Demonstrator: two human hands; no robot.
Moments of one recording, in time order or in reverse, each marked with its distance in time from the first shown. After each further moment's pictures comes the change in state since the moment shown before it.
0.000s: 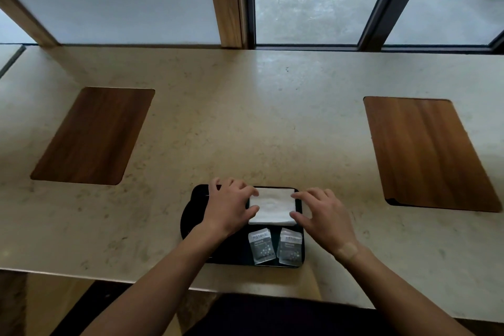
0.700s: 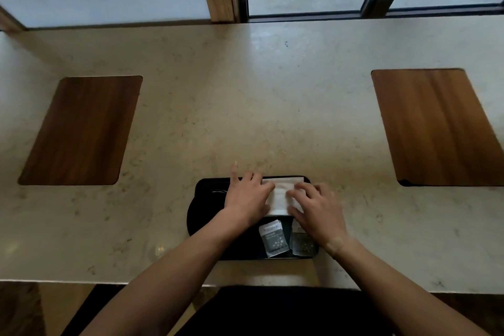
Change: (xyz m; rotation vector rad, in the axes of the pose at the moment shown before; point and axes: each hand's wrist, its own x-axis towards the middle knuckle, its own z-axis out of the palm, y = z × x) left_hand 0.033 0.001 0.028 0.333 -0.219 0.177; right_hand 0.005 -0.017 0.048 -0.158 -0.057 -0.007
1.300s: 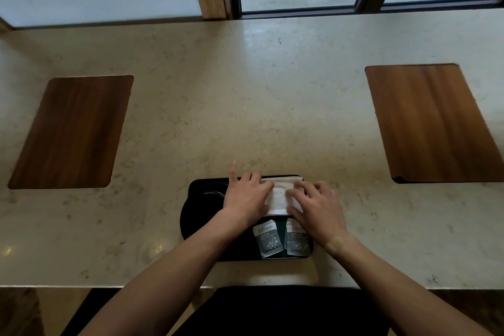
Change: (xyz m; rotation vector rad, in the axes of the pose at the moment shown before) left_hand 0.005 0.011 -0.010 -0.004 -0.036 0.022; right_hand -0.001 0.013 0.001 -0.043 -0.015 0.007
